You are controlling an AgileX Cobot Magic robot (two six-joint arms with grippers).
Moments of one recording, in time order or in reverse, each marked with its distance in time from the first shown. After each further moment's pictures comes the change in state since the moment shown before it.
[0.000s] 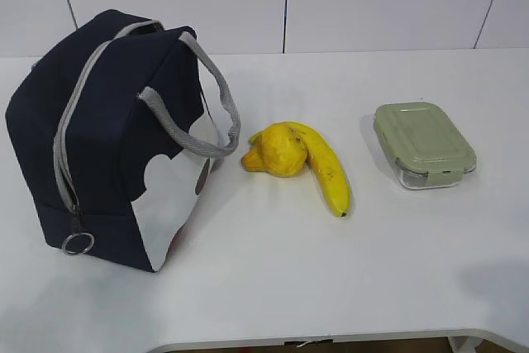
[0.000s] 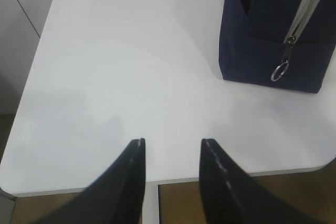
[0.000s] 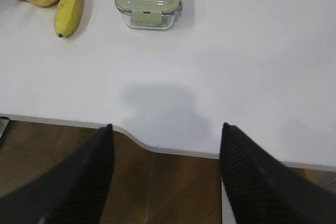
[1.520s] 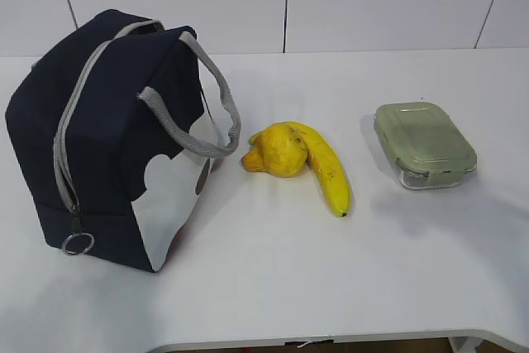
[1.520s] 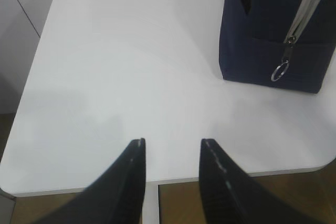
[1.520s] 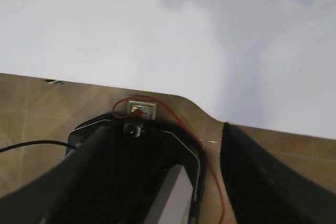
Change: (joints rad) left arm 0.000 0.000 0.000 0.000 0.000 0.000; right arm 0.000 0.936 -0.386 0.205 0.061 0.008
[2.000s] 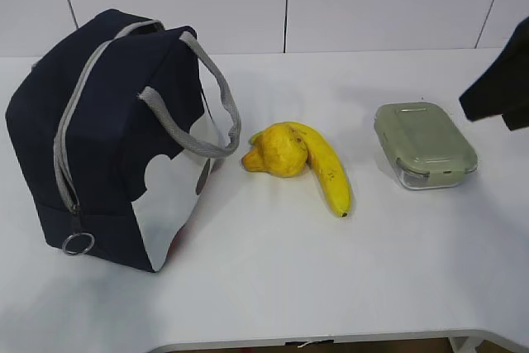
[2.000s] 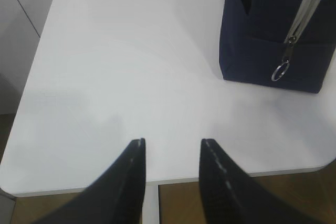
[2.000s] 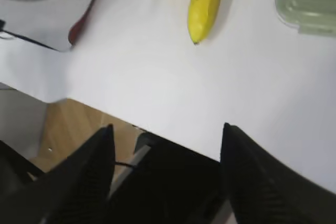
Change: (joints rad) left arm 0.000 0.000 0.000 0.000 0.000 0.000; right arm -0.084 0.389 -0.292 0.360 0.035 -0.288
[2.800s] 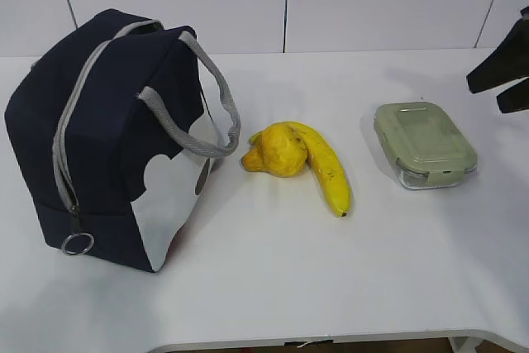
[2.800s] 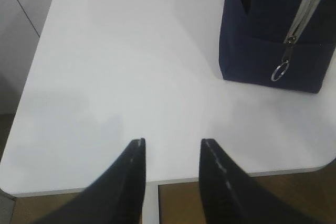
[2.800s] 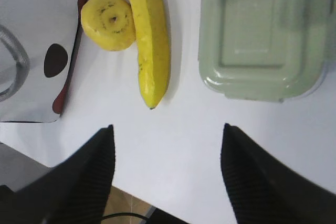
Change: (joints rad) left arm 0.000 0.000 0.000 0.000 0.000 0.000; right arm -0.242 0.354 -0.159 0.190 -0.010 -0.158
